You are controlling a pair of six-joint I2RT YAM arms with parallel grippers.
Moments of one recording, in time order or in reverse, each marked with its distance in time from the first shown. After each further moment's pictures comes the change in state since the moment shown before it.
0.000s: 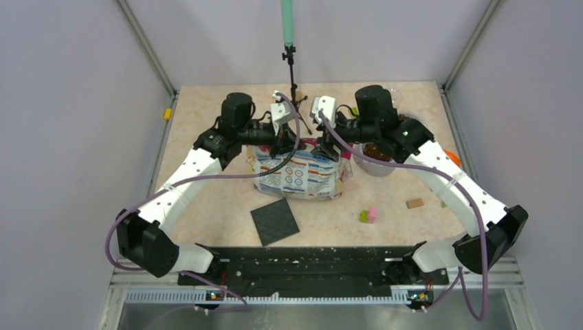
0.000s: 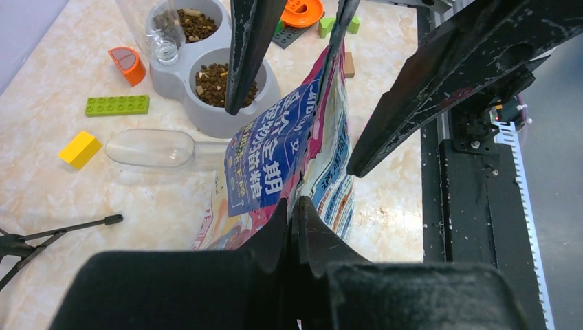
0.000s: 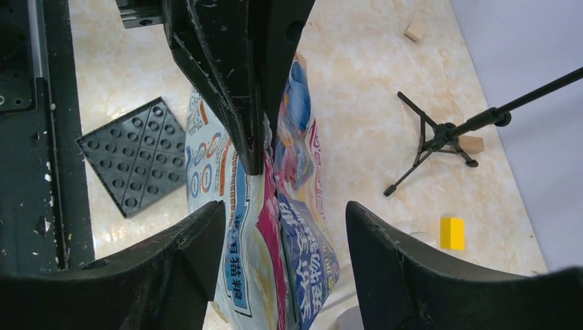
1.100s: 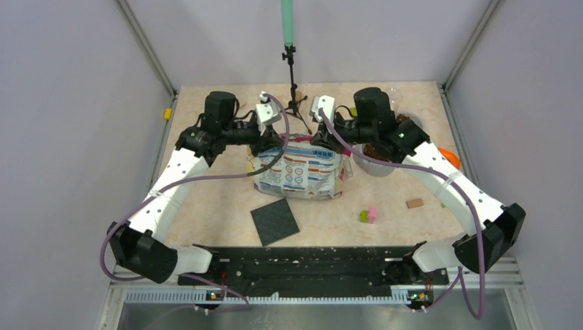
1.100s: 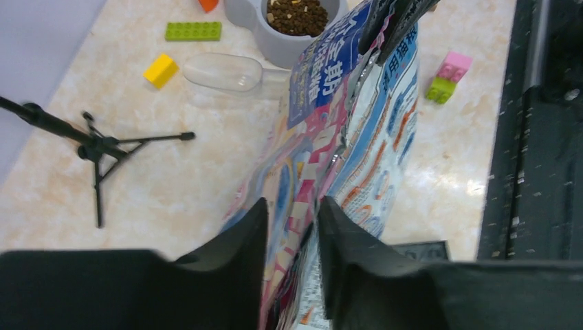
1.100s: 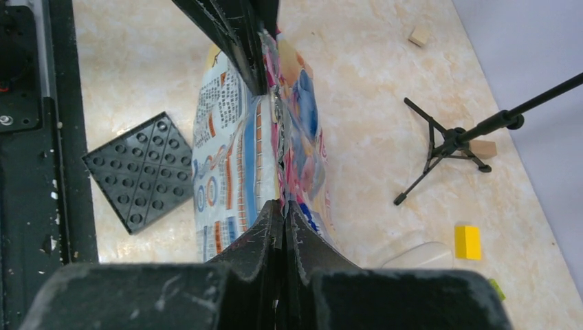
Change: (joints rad) left arm 0.115 -0.054 0.058 -0.274 -0.147 0.220; right arm -0.008 0.003 -0.049 0.087 -0.024 0.064
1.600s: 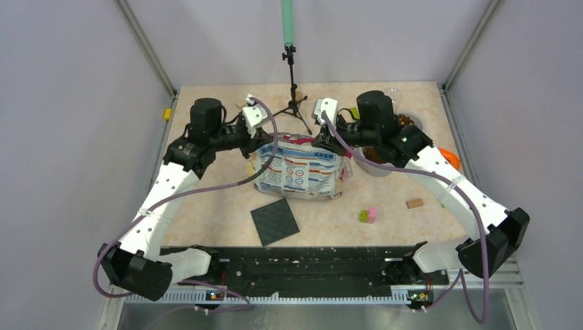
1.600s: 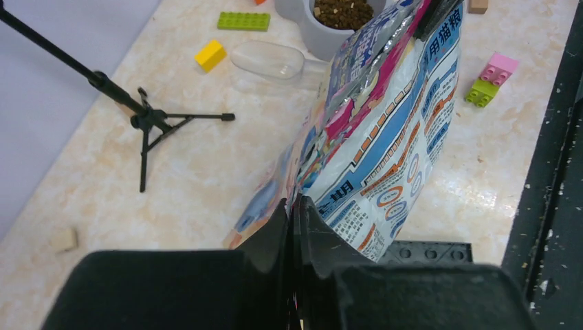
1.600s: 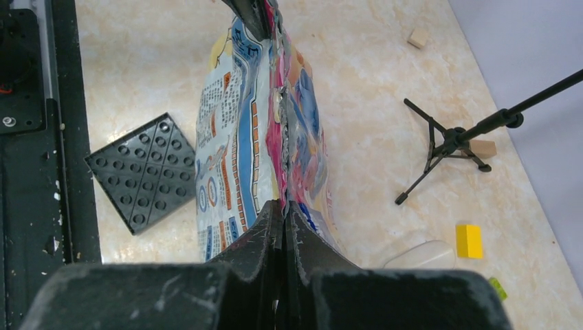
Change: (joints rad) left arm 0.041 -0.112 -0.076 0.068 -0.107 -0.037; right arm 0.000 -0.039 -0.045 0.024 0.007 0.005
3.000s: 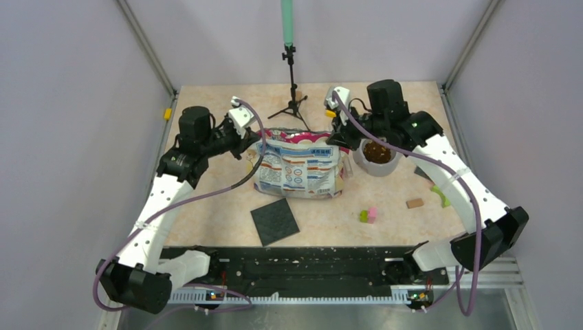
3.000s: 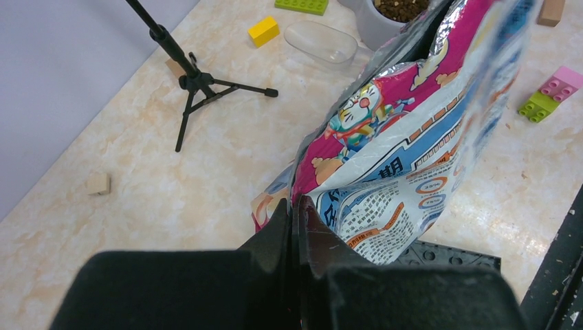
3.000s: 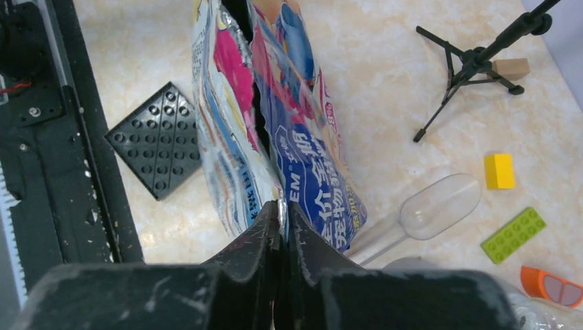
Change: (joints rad) left arm 0.076 -0.104 -0.114 0.072 -0.083 -0.060; right arm -0.116 0.049 0.126 -0.232 -0.023 0.037
